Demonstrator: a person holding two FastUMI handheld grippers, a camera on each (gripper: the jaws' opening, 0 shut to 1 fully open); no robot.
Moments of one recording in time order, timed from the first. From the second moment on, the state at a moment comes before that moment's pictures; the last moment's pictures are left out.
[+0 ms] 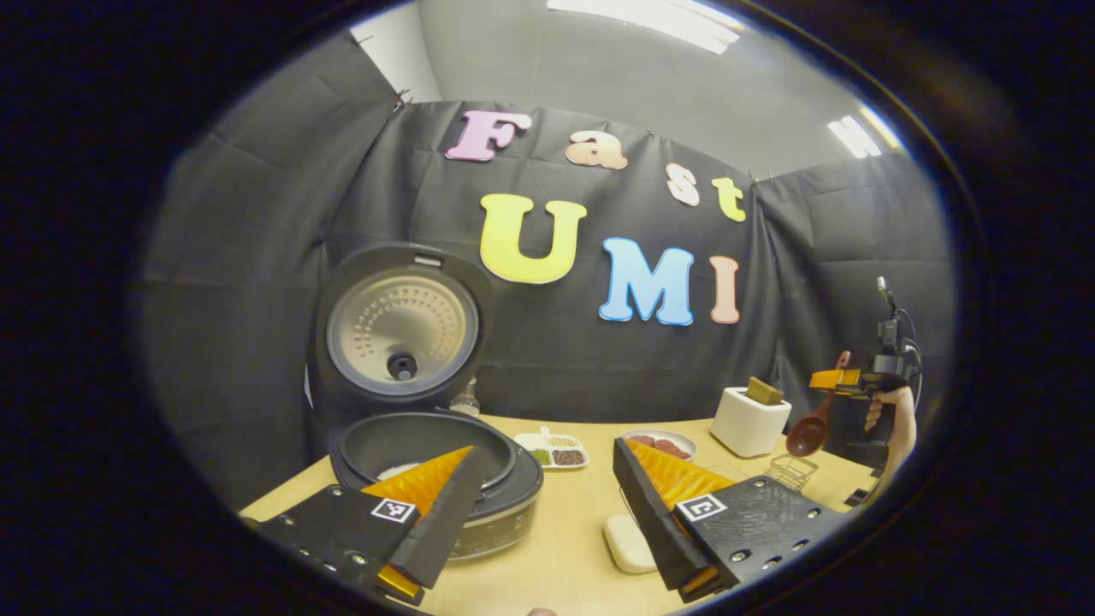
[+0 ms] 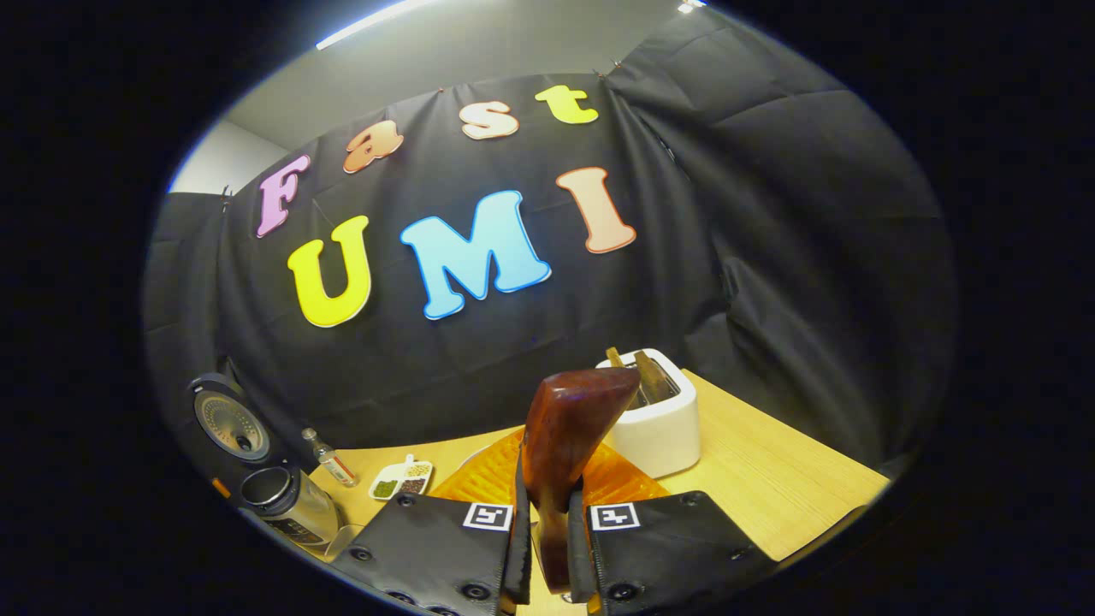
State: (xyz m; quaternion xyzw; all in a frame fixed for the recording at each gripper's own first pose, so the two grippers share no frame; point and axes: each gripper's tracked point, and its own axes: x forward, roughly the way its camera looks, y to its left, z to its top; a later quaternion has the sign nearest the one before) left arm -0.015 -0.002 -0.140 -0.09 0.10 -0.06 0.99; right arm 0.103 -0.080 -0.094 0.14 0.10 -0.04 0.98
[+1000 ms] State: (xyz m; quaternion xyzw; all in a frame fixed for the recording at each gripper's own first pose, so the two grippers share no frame) left arm -0.046 0.012 -0.152 -0.12 0.10 -0.07 0.99; right arm 0.085 0.107 -0.167 0.06 0.19 0.11 0.97
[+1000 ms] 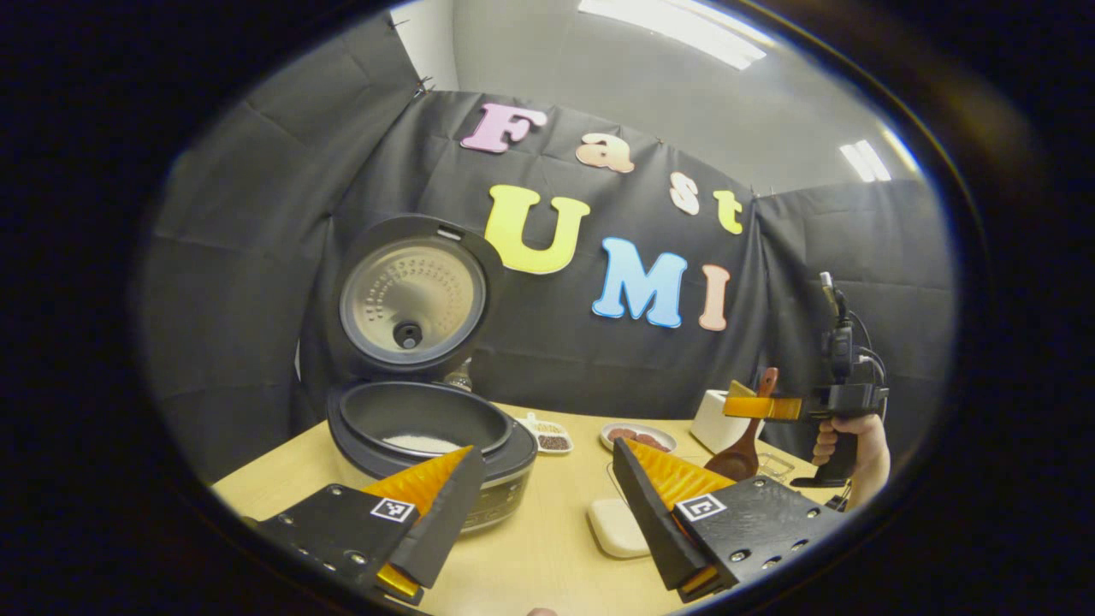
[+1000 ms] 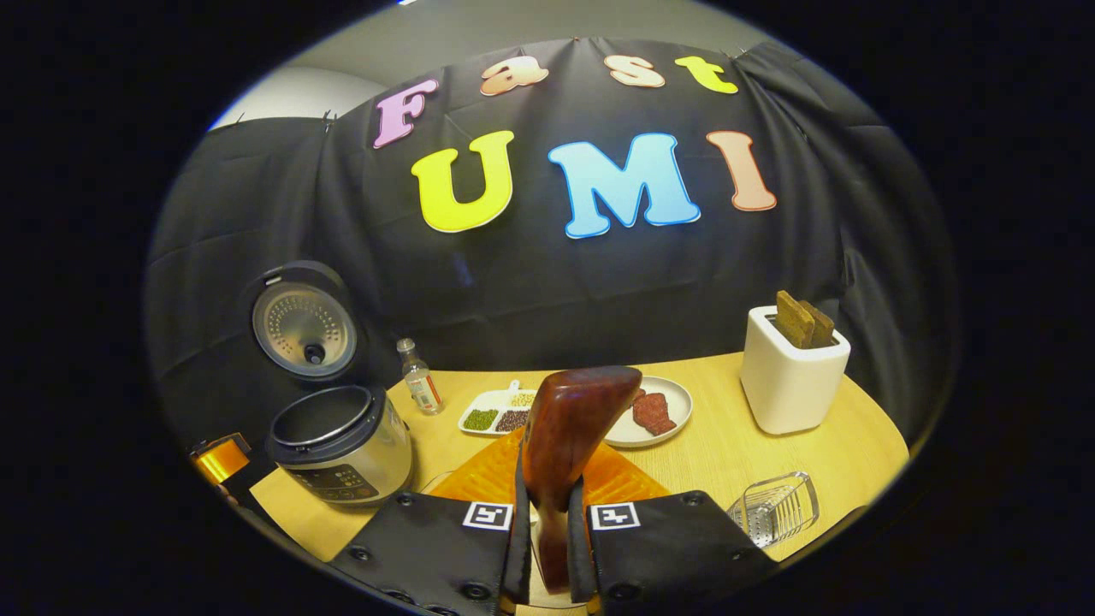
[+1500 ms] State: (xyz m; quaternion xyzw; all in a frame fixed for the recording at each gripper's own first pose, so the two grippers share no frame) left arm -0.047 0.014 -0.160 -0.14 0.10 -0.07 0.98; right arm 0.076 0.126 -0.224 0.02 0.26 0.11 0.96
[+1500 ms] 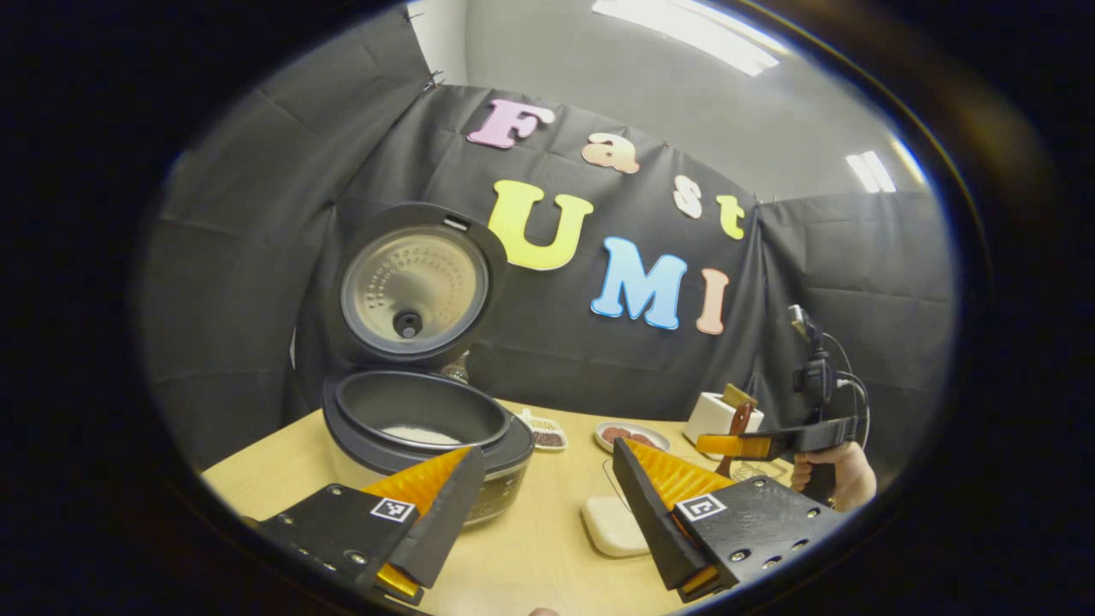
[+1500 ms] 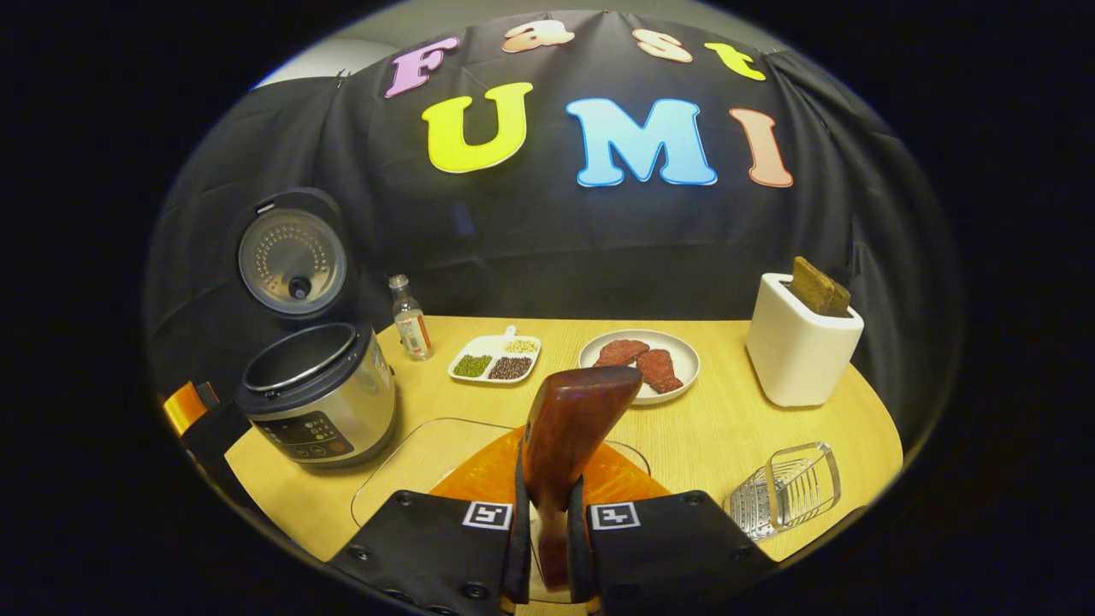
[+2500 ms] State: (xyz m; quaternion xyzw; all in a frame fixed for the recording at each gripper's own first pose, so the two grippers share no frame) left arm -0.047 0.031 -0.169 -0.15 0.10 -0.07 0.98; right arm 0.065 0.208 -0.229 0.16 0.30 0.16 0.92
